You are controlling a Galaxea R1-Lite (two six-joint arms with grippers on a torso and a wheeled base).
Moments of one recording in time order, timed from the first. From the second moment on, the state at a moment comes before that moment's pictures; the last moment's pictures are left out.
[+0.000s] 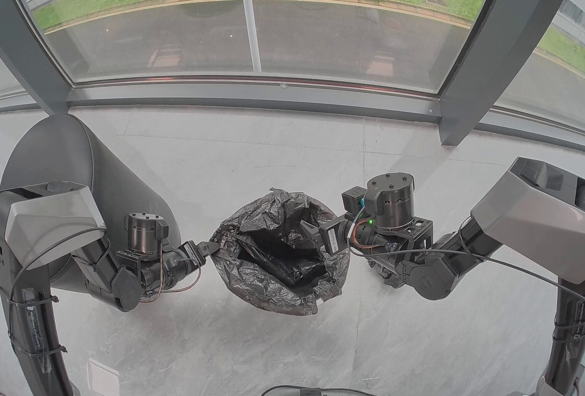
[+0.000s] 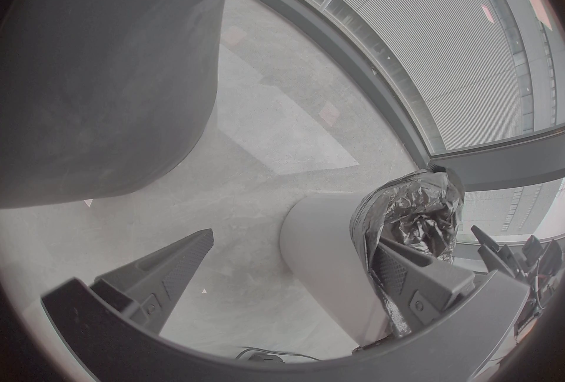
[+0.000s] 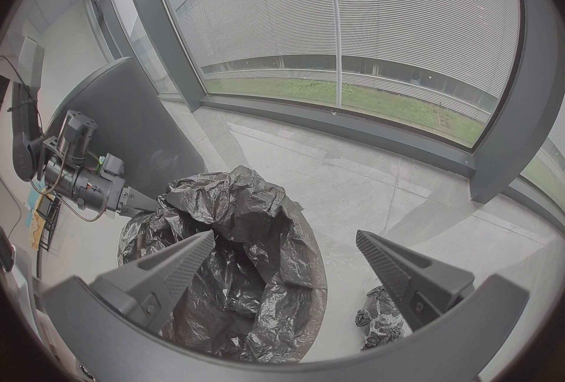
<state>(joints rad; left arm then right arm) -0.20 2.27 -0.70 -0.94 -0.12 -0.69 0.63 2.23 -1.04 -0.87 -0.15 -0.05</state>
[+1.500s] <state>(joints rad) -0.29 2.32 -0.68 -0.98 -0.14 -0.69 0.78 2.38 -1.01 -0.87 -0.14 0.00</state>
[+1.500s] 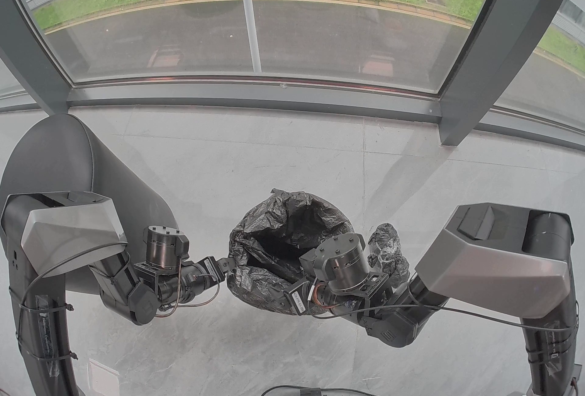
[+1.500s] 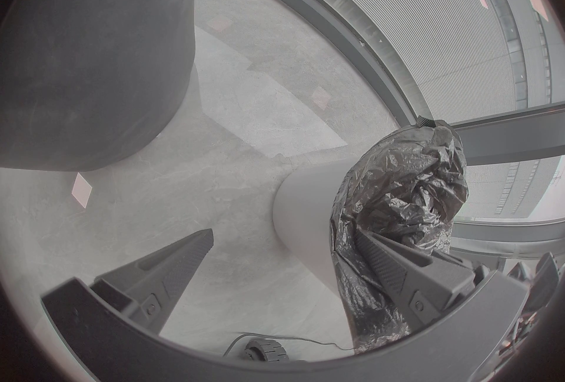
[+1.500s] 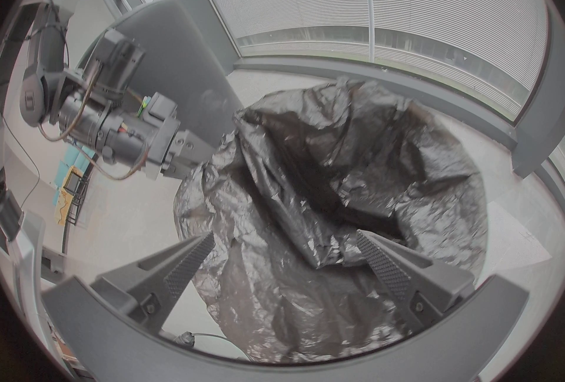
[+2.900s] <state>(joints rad) -0.30 2.14 -0.57 -1.01 -0.14 -0.72 0.73 2.53 -1.13 -0.87 -0.15 0.00</state>
